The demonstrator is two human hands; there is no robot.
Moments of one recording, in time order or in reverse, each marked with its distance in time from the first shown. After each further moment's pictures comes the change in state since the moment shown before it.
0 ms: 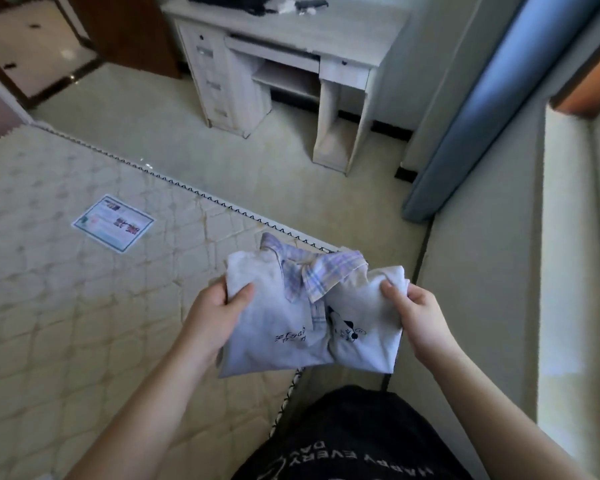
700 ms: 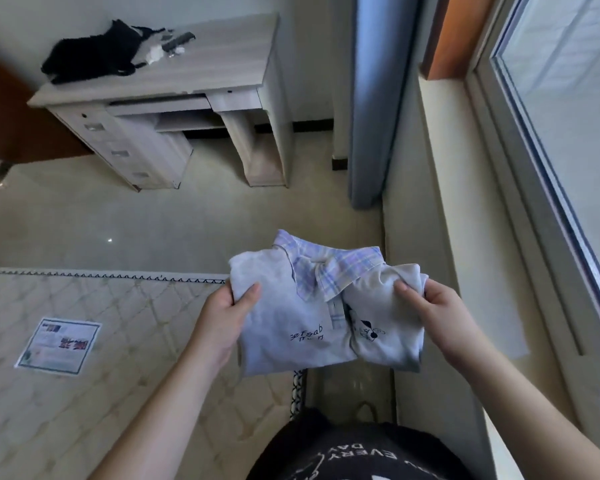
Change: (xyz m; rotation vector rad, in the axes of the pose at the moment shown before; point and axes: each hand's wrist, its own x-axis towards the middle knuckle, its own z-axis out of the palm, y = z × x) left_hand 0.112 0.090 0.185 0.047 -0.282 0.002; right_hand 0.041 -0.028 -0.160 0.014 0.243 0.020
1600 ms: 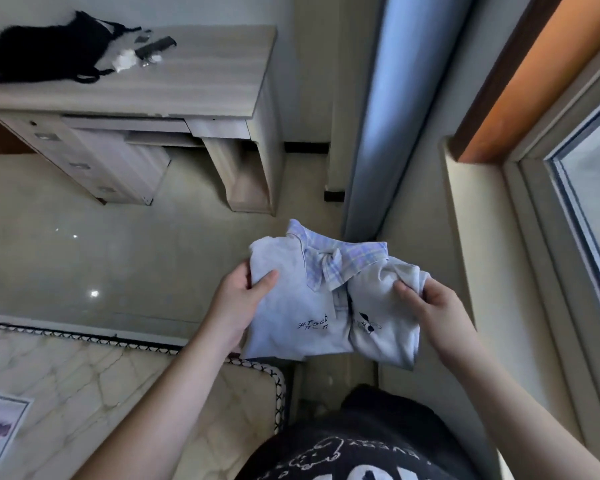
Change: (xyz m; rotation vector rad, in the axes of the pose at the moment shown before) left_hand 0.278 0.091 0.071 -0.081 -0.097 0.018; right_hand 0.262 -0.108 -0.012 -0.161 0.084 -0.022
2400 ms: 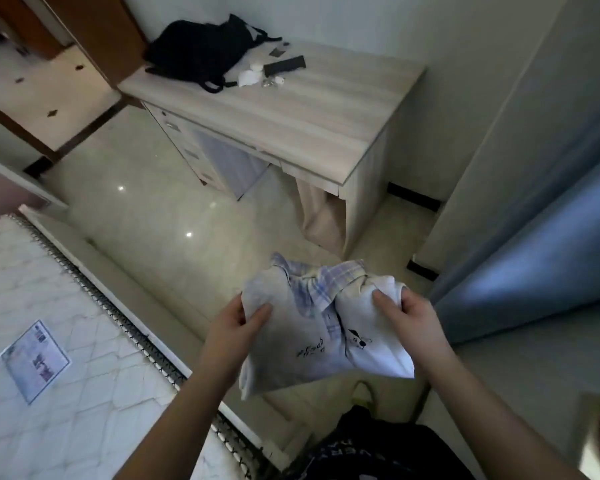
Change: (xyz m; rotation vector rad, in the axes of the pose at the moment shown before) left_hand 0.219 0.077 -0.008 0.080 0.526 0.002; right_hand 0.386 -0.139 0.081 -0.124 -0.453 -0.134
